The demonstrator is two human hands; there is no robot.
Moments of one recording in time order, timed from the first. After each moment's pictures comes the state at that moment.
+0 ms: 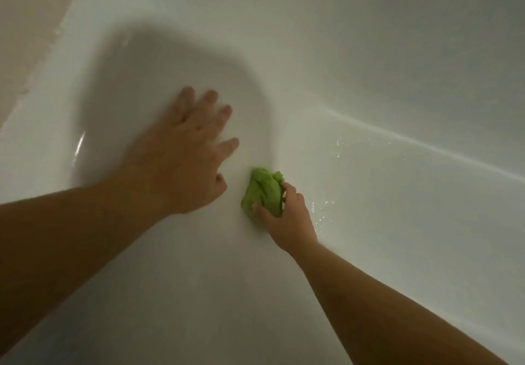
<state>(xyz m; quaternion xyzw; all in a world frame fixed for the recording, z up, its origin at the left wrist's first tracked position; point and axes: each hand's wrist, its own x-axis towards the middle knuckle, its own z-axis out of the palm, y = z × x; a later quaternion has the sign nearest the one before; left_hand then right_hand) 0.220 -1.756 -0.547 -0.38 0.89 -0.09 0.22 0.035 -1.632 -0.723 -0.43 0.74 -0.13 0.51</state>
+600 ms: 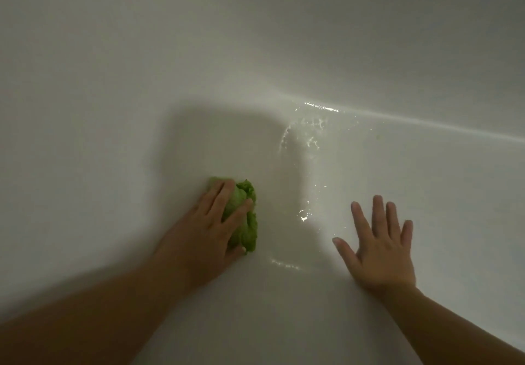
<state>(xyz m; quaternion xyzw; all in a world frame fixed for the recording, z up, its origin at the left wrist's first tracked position) 0.157 -1.656 -0.751 -0.37 0.91 0.09 0.16 -0.182 -1.521 -0.829 -0.58 0.78 0.10 0.22</state>
